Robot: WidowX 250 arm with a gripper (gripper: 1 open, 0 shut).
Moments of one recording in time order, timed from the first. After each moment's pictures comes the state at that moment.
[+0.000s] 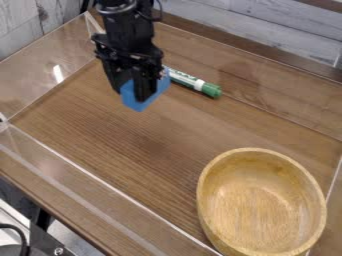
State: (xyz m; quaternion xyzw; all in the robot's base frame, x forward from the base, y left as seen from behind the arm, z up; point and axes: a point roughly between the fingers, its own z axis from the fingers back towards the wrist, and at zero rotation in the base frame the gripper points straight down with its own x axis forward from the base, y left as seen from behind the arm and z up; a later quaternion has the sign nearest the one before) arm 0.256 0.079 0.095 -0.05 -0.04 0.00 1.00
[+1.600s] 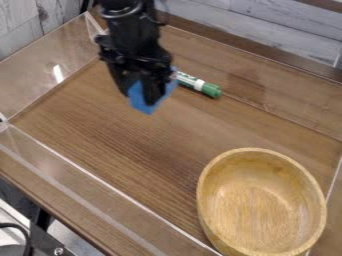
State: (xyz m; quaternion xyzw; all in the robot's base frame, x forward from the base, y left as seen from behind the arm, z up) arm 0.252 0.036 0.107 -0.05 -0.07 -0.03 1.00
